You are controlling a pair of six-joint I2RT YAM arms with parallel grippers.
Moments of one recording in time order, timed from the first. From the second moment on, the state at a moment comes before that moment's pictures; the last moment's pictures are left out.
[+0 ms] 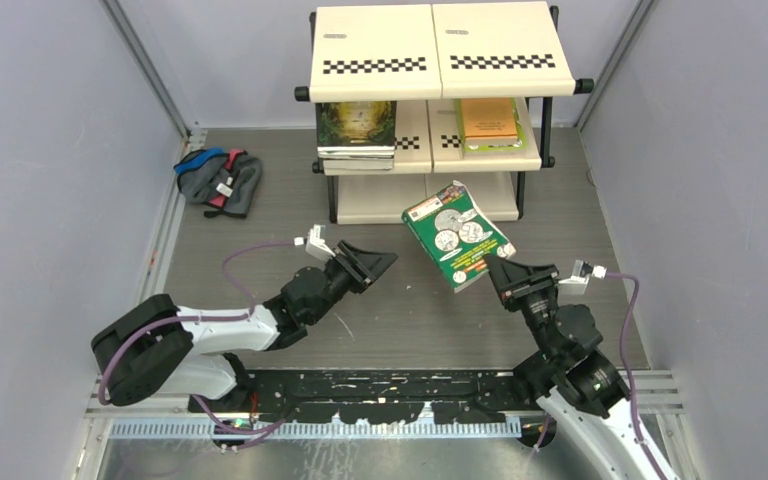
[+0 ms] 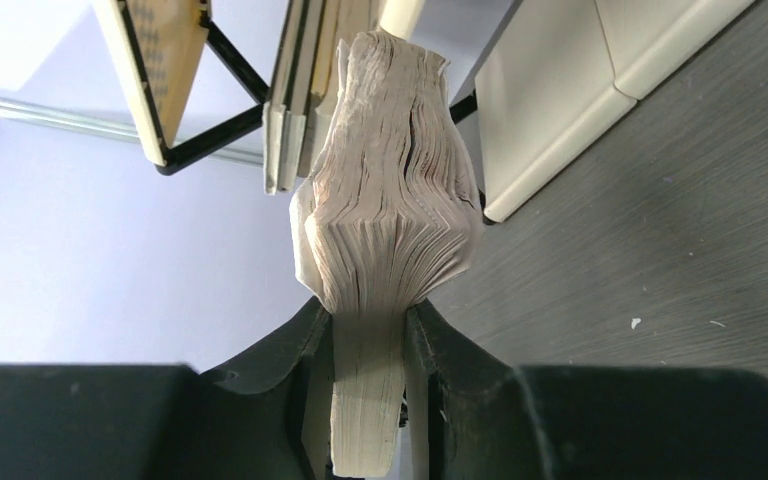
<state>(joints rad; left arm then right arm) -0.96 1.31 0.39 0.87 -0.27 -1.23 0.57 0.04 0.38 -0.36 0.30 1.32</state>
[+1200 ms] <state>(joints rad) -0.96 1.27 0.37 0.82 -0.29 -1.18 0.57 0.57 0.66 -0.02 0.41 1.16</state>
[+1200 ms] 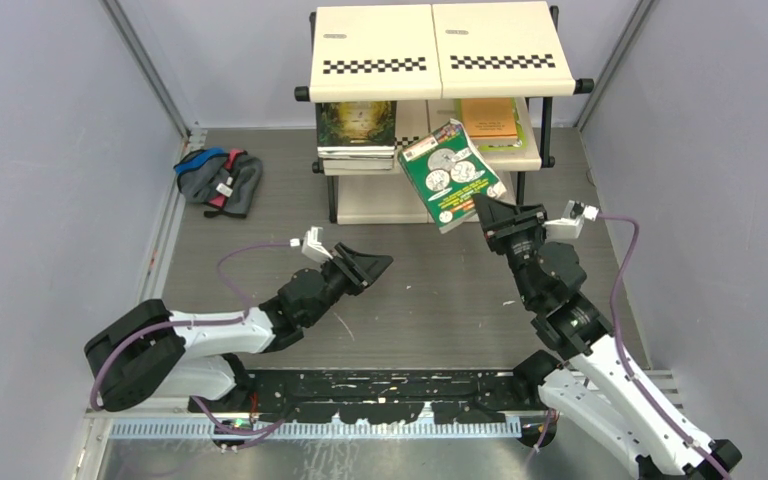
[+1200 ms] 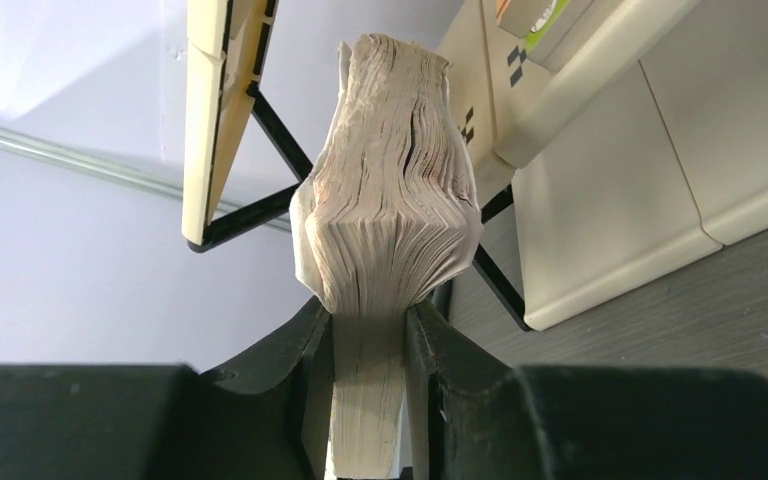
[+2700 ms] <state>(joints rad) -0.92 1.30 0.39 0.77 -0.29 -1.15 -0.02 1.24 0.79 0.57 0.06 1.49</state>
